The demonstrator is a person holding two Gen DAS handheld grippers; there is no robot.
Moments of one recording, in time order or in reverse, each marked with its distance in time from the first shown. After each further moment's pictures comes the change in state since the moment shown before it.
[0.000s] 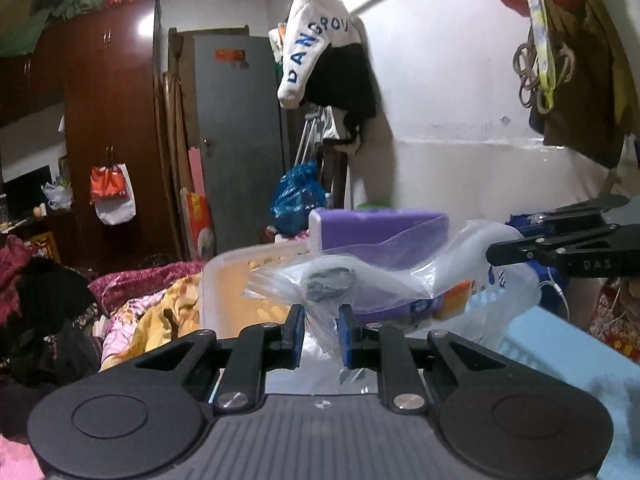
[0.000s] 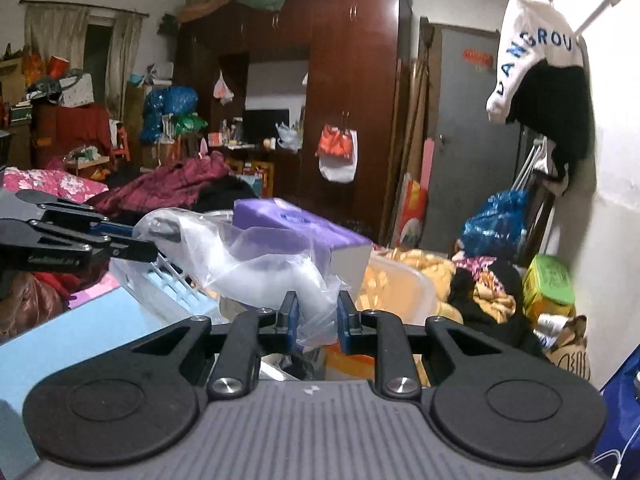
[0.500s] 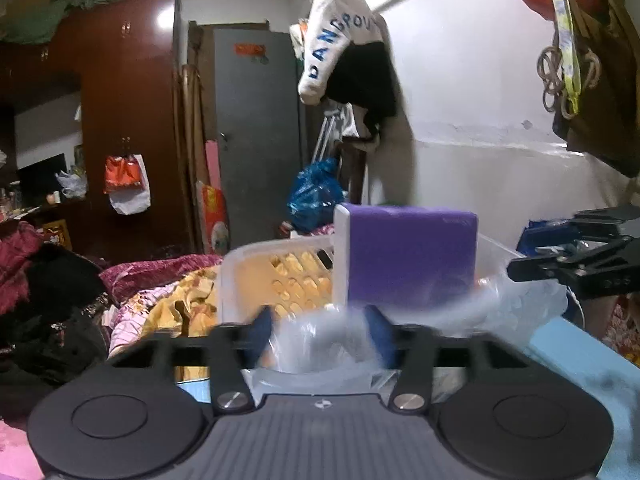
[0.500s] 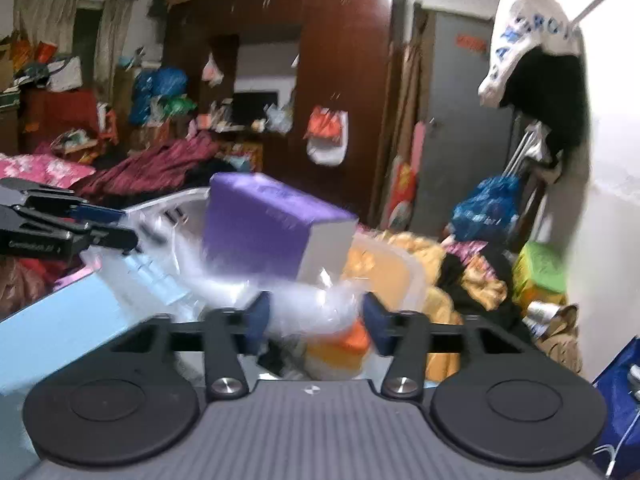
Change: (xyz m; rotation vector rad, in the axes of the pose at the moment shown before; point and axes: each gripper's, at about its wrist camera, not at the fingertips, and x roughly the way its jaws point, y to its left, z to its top) left arm 0.004 0.010 -0.006 -0.045 -0.008 0.042; right arm 0.000 -0.005 -0.001 -0.007 0.023 -0.053
